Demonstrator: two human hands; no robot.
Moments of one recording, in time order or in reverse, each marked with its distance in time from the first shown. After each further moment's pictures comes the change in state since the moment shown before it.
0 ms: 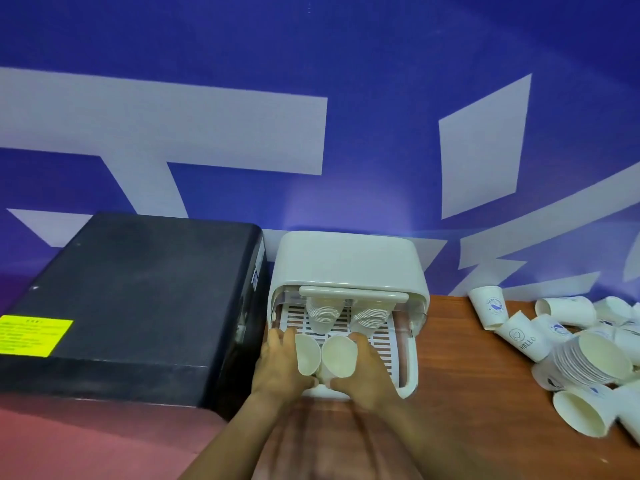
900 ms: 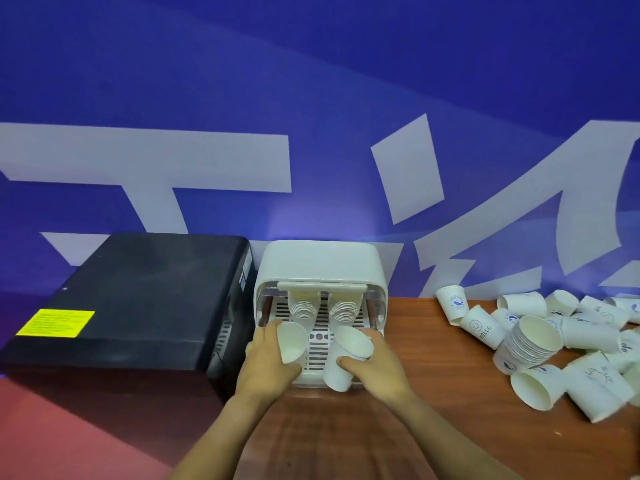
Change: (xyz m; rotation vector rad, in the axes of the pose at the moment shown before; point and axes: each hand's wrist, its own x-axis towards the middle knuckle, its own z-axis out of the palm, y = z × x) left_hand -0.080 0.038 -0.031 -0.217 0.136 0.056; right_hand -0.075 -0.005 -0.068 0.286 0.131 0.020
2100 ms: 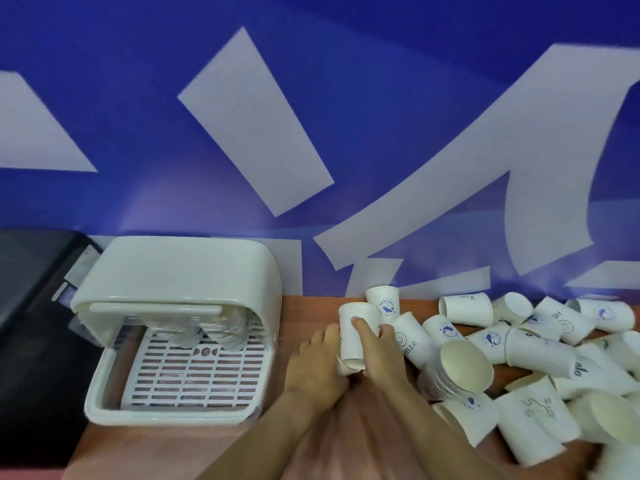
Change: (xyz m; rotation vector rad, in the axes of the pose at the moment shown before) left_hand 0.091 0.183 0.241 0.249 -0.239 0.164; right_hand 0.134 0.088 -0.174 0.149 0.225 0.381
